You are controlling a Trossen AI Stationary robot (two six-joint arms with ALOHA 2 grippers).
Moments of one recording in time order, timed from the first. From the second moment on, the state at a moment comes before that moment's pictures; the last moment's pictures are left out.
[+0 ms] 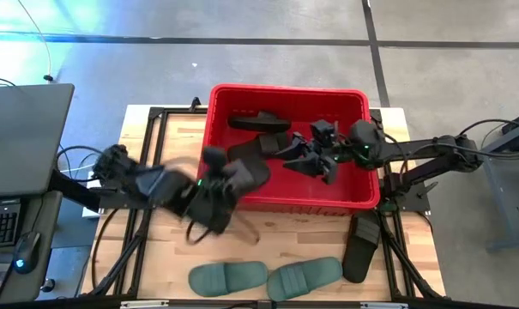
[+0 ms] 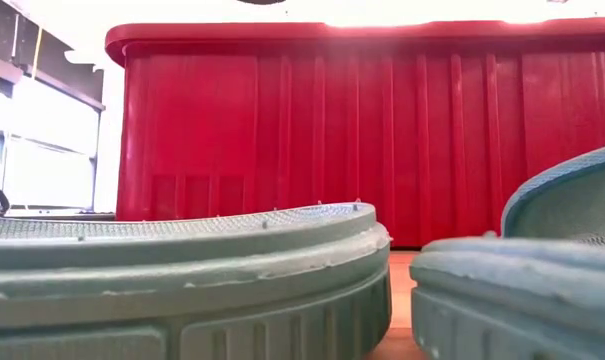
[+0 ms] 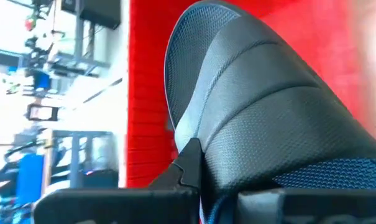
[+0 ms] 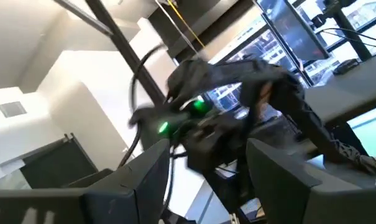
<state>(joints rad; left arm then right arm) -0.33 1.77 2.07 -1.54 -0.91 -0.01 0.00 1.24 1.02 0.55 -0.29 0.69</state>
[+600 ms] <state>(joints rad) 0.04 1.80 1.77 -0.80 -0.39 0.65 0.06 1.15 1.02 0.37 -0.21 0.63</state>
